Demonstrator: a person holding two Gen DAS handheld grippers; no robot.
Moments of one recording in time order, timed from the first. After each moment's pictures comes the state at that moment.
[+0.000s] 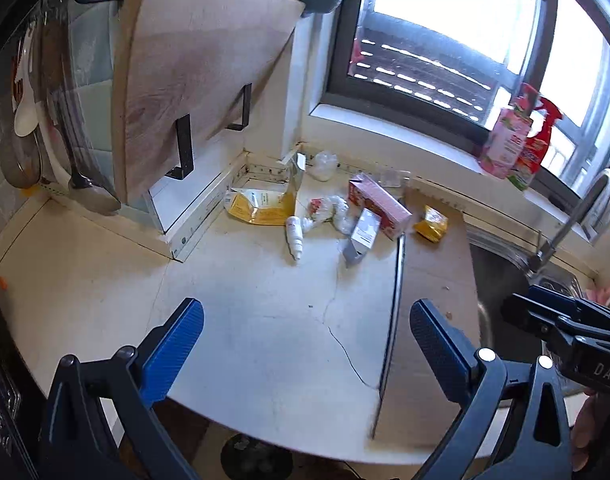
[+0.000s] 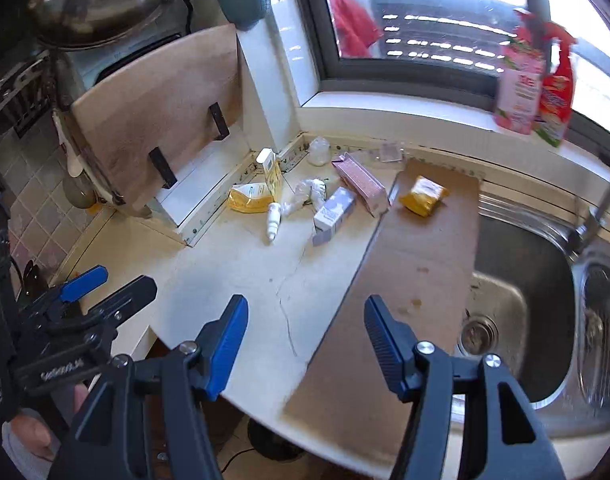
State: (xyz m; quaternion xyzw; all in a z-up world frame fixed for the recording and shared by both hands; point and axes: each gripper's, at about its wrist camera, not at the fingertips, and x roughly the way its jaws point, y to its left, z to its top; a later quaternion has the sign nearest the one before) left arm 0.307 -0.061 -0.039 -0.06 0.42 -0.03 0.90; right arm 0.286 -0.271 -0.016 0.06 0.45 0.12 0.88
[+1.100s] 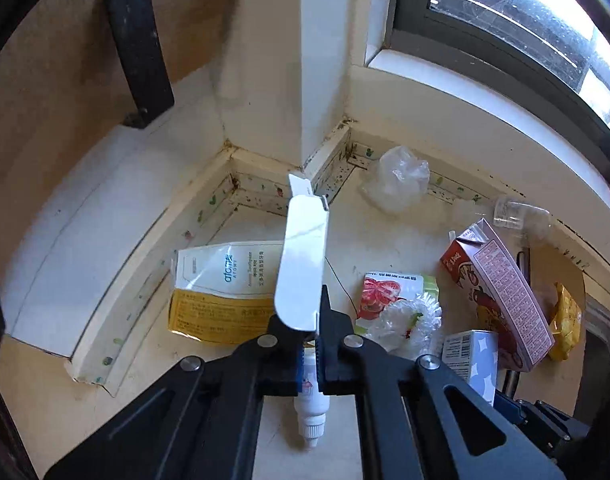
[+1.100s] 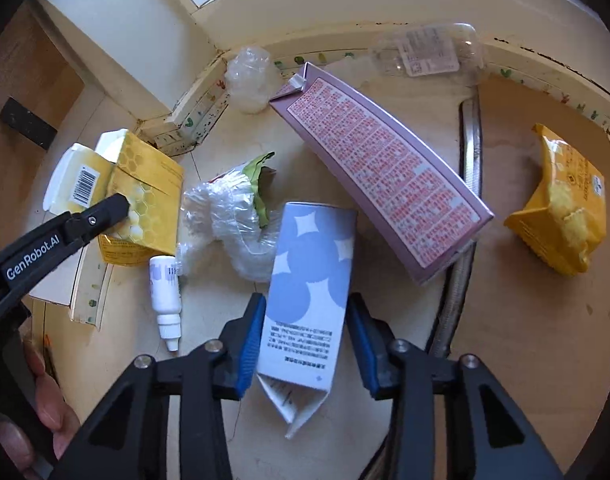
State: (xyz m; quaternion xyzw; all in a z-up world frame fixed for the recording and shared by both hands) left arm 0.575 -0.078 -0.169 -0.03 0.49 0.06 0.87; right arm 0.510 -0.256 -0.194 0.14 0.57 0.10 0.80
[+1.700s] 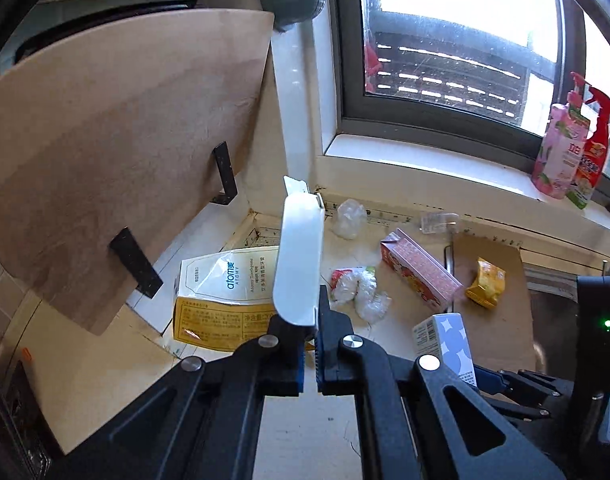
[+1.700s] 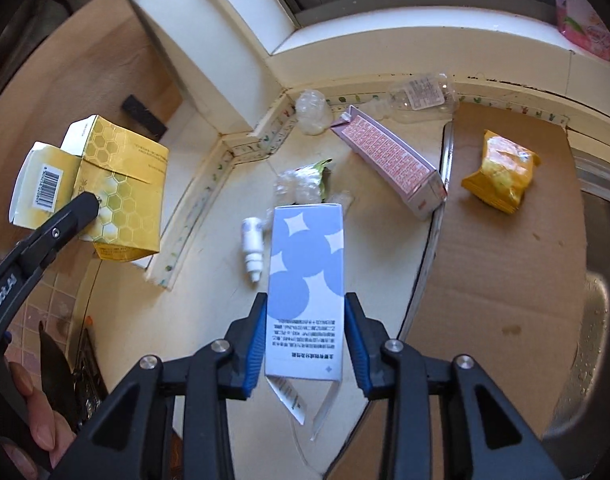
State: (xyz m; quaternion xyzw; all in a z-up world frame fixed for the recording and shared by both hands) left arm 0.424 -0.111 -0.044 0.03 0.39 0.03 0.92; right arm 0.397 -0.267 -0.107 0.16 0.51 0.15 0.83
